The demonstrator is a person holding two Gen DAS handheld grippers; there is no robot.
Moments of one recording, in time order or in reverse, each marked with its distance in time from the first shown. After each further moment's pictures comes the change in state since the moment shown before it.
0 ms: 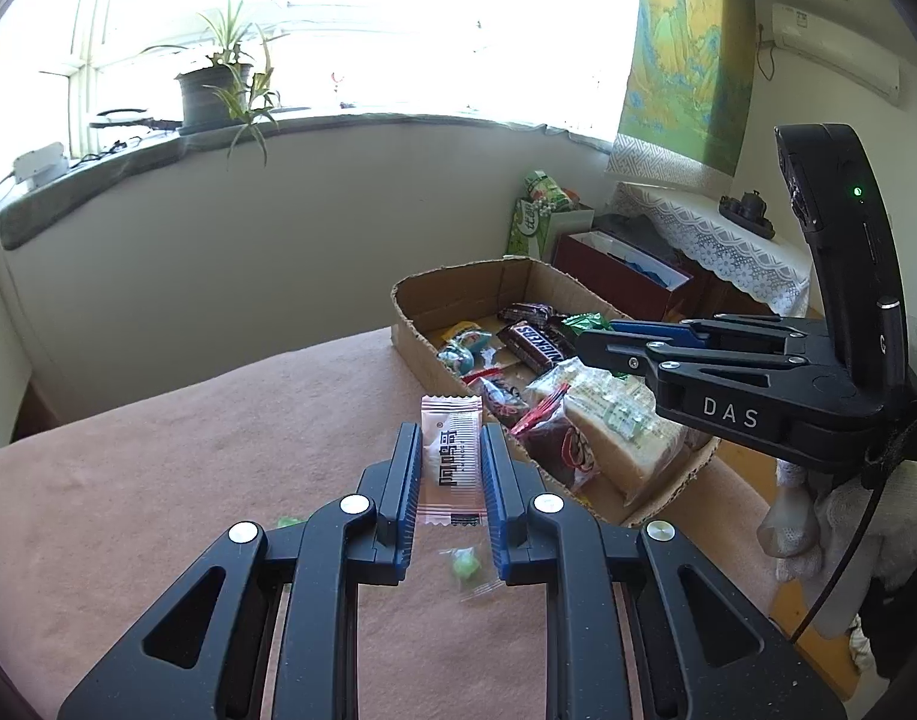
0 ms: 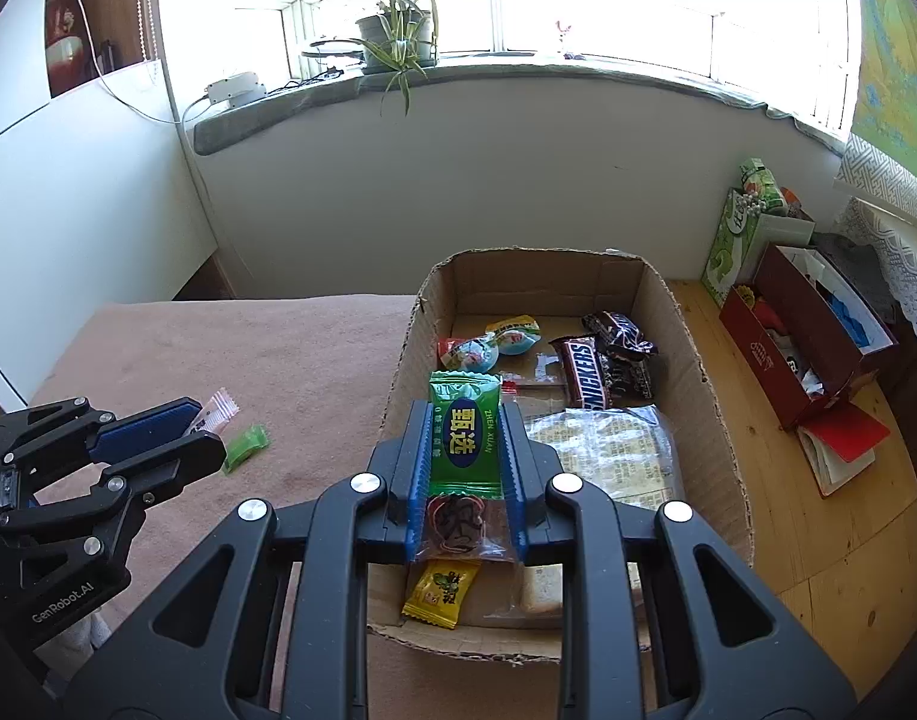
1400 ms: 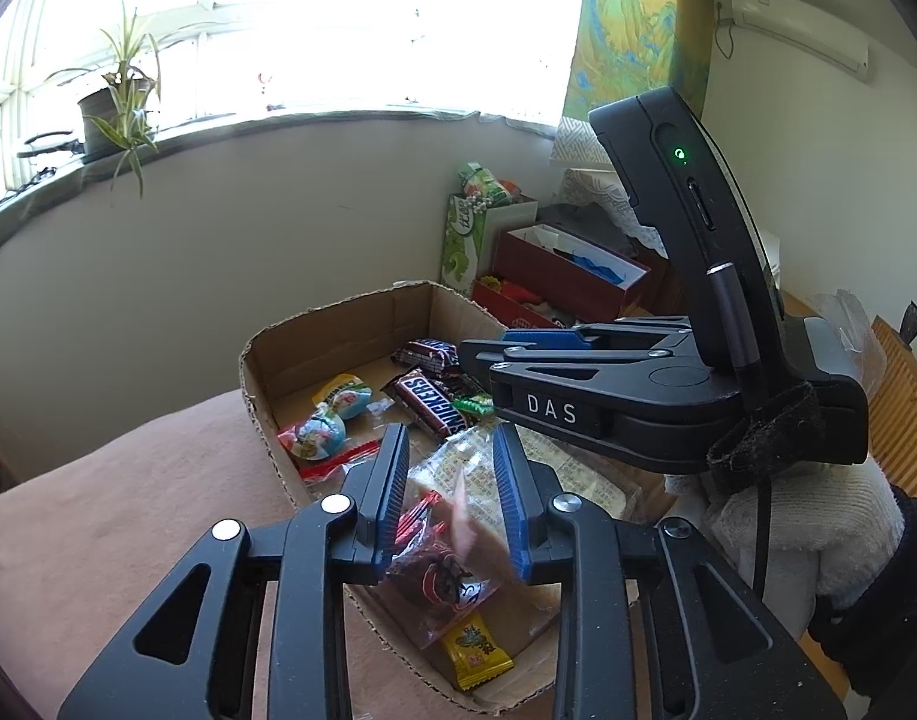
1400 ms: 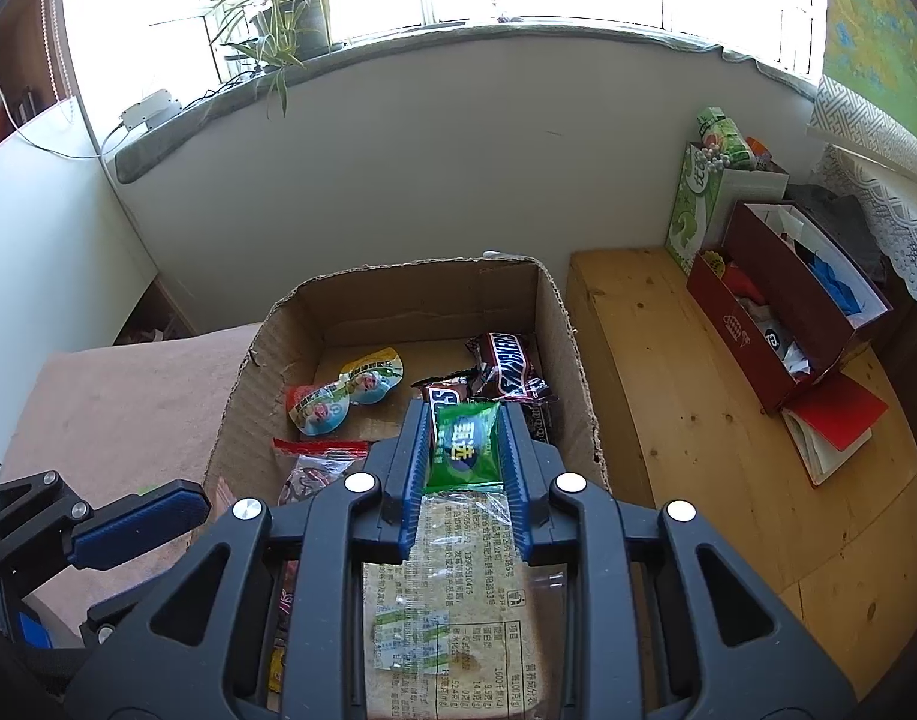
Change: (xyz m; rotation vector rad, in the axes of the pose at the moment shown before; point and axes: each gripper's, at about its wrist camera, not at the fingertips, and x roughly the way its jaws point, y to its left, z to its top) left arm 0.061 -0.064 0.039 0.064 0.022 -0.086; right arm 0.052 -0.082 0.029 0.109 0.064 -0.041
